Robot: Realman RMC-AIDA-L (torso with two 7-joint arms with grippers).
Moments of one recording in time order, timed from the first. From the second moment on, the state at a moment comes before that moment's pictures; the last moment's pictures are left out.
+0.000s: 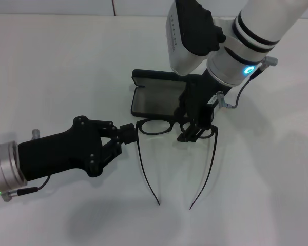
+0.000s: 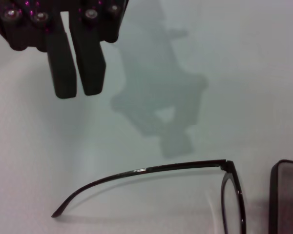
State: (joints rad) left arm -0.25 -2.09 1.10 0.71 1.50 1.64 -1.22; right arm 1.17 2.03 -1.60 -0.64 -2.22 -1.32 1.90
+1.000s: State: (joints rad) left arm -0.26 -2.09 1.10 0.68 1.50 1.64 -1.21; right arm 1.16 2.03 -1.63 -0.62 -2.19 -1.25 1.89
